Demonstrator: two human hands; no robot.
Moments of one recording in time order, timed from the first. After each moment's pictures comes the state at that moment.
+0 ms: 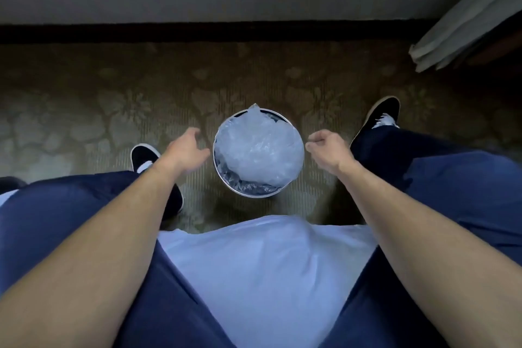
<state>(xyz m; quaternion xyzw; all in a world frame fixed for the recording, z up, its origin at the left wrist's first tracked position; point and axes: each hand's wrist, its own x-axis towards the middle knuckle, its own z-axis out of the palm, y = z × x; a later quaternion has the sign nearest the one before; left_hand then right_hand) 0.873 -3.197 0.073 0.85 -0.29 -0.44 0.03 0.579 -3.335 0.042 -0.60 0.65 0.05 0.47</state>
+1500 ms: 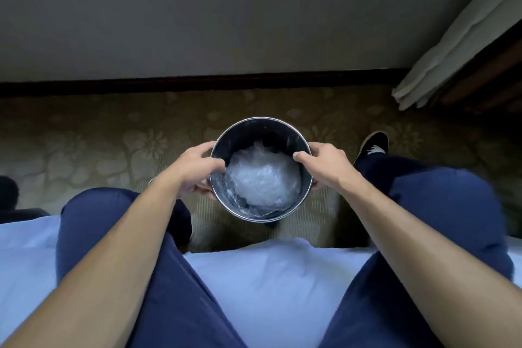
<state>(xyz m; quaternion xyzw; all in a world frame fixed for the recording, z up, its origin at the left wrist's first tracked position) 0.839 -3.189 0.203 0.76 -0.19 -0.57 0.24 0.592 -3.314 0.162 -0.65 0.58 0.00 0.48</state>
